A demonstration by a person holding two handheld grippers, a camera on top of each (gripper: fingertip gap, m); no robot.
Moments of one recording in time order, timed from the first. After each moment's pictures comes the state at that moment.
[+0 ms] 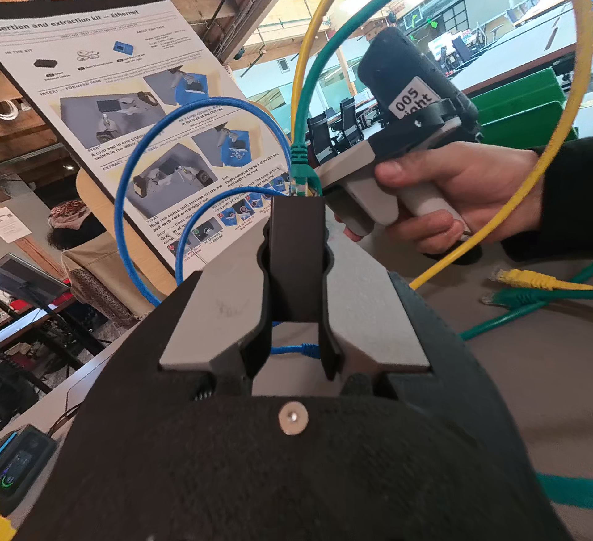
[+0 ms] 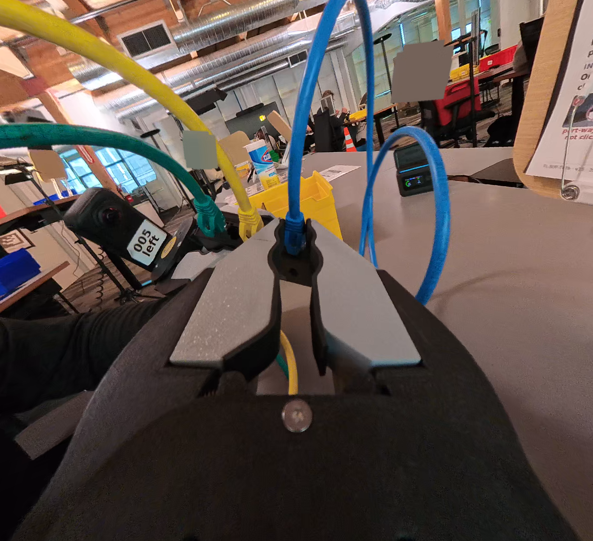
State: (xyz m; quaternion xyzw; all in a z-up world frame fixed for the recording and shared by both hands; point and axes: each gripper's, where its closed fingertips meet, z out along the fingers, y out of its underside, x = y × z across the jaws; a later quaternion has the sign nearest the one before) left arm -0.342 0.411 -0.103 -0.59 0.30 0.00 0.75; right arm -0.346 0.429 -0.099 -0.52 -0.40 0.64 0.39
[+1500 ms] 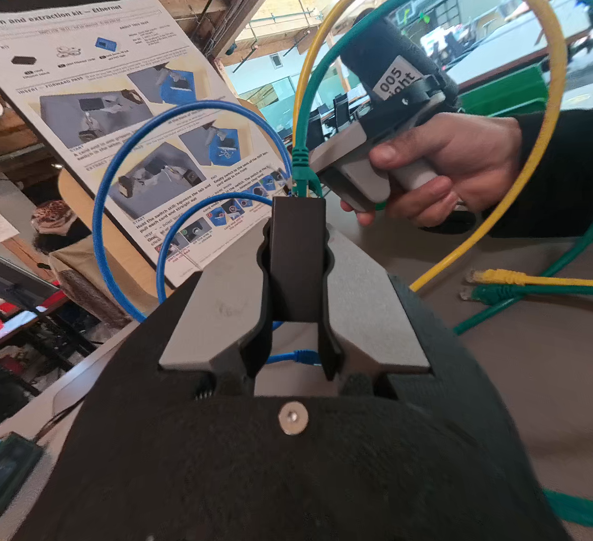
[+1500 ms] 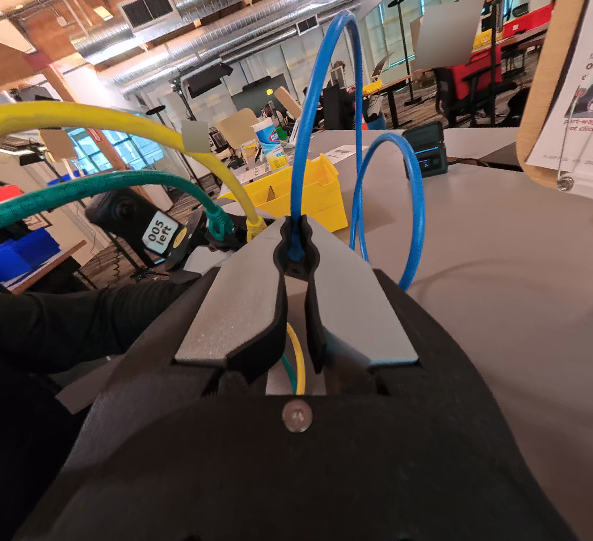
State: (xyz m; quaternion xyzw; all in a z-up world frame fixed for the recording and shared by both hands) left arm -0.333 0.408 -0.108 -0.59 0.30 0.00 0.75; right arm -0.329 0.431 -0.096 -0.53 -0.43 0.64 0.36
